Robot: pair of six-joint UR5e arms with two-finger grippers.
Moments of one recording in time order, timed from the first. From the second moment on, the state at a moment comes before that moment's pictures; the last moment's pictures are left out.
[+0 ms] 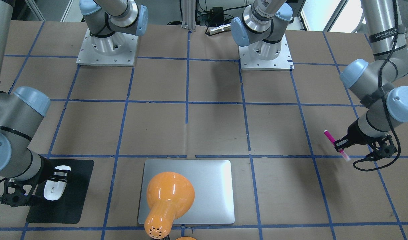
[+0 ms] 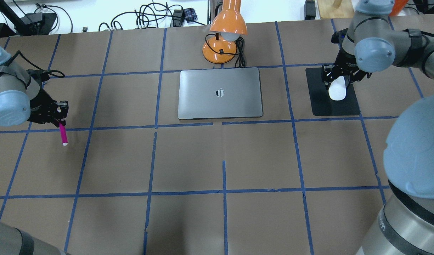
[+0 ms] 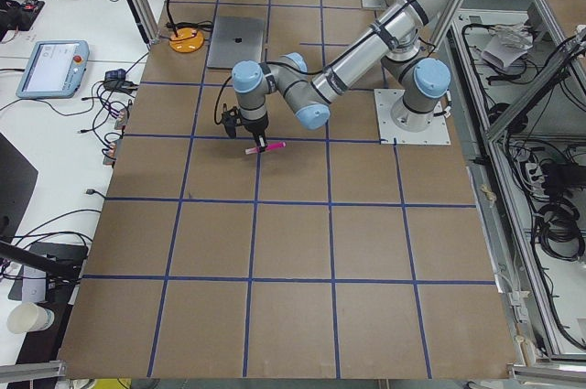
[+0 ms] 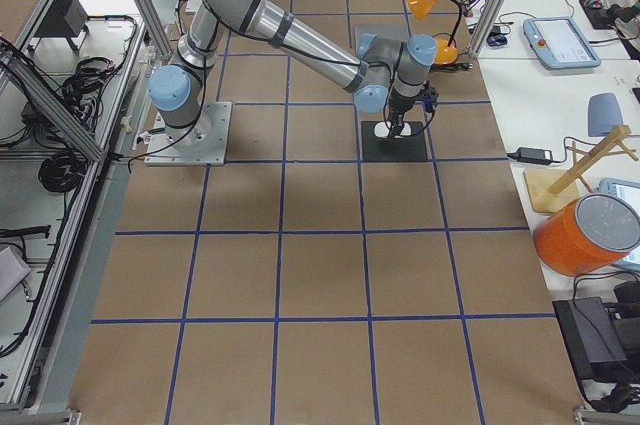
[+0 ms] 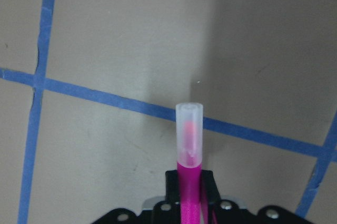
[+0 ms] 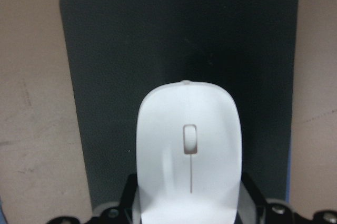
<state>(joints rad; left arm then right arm) -1.12 -1.92 -1.84 -0.96 1.67 0.05 1.35 -1.00 1.53 -2.02 -1.63 -0.13</state>
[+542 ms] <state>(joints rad) -1.41 -1.90 -1.84 -0.97 1.65 -0.50 1.36 -0.97 1.53 -2.02 -1.61 -0.10</state>
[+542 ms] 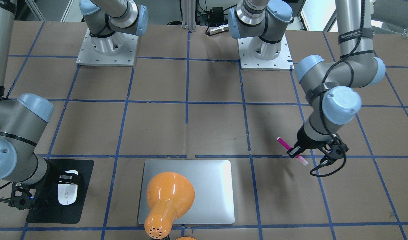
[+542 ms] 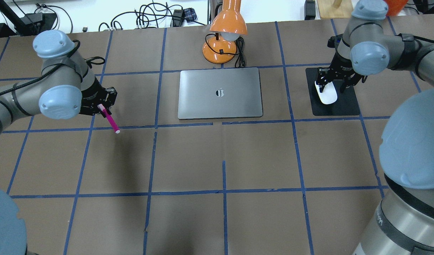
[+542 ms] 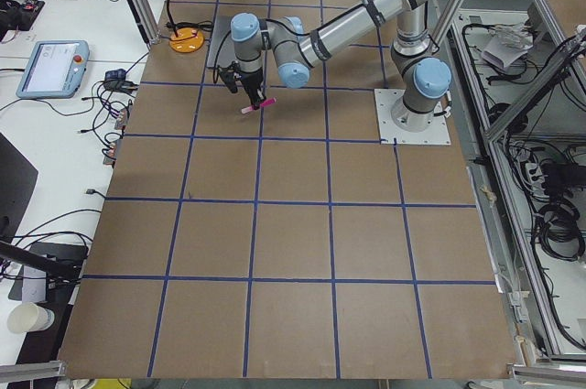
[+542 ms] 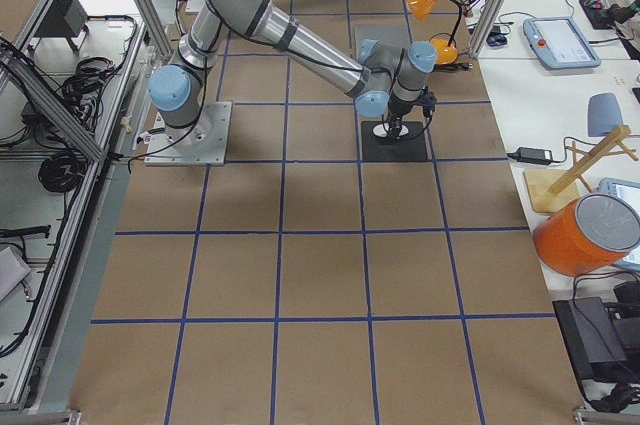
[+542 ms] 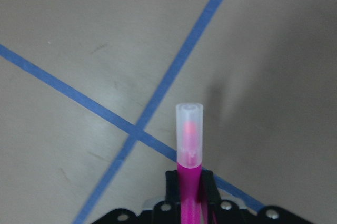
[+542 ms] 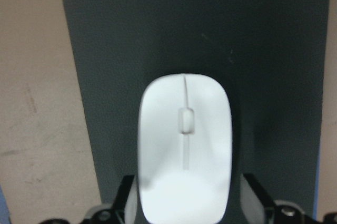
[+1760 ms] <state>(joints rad) -1.86 -1.96 -1.82 -0.94 1.52 -1.56 1.49 -1.18 1.33 -1.65 -1.57 -0.10</state>
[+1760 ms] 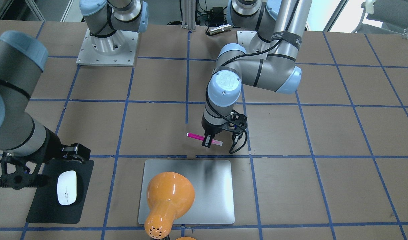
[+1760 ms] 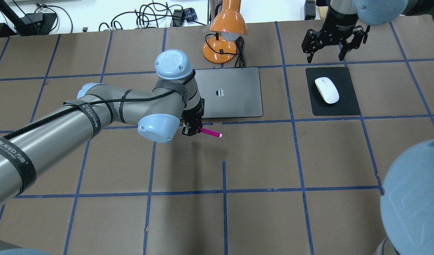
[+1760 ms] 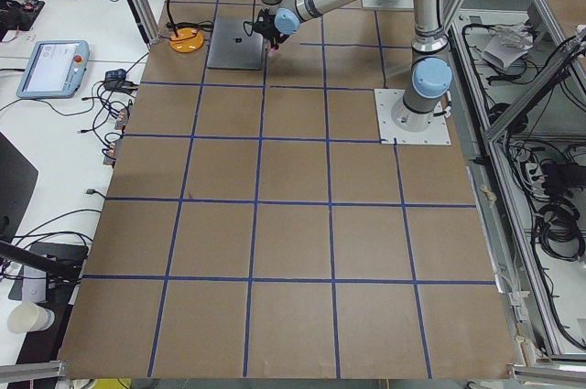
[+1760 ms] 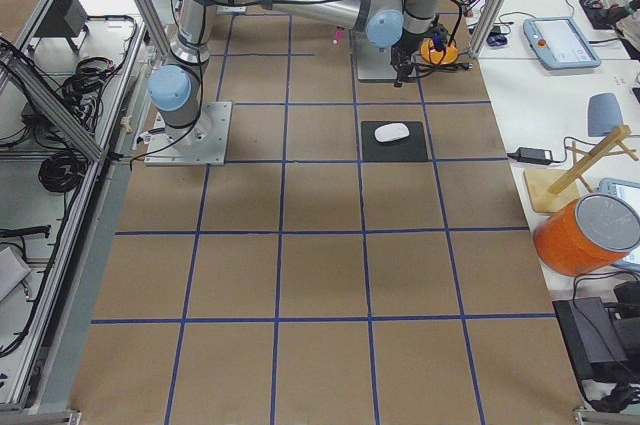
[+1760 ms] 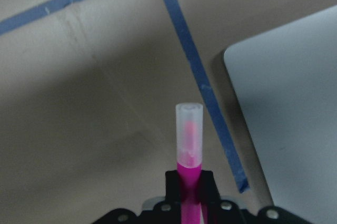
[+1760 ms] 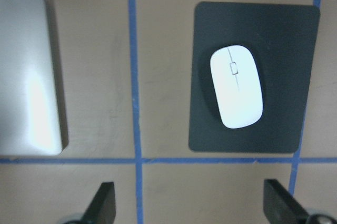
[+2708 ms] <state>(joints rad) -1.96 -2.02 -1.81 -0.91 1.51 -1.81 1.53 -1.45 1.43 -1.51 -1.56 -0.06</state>
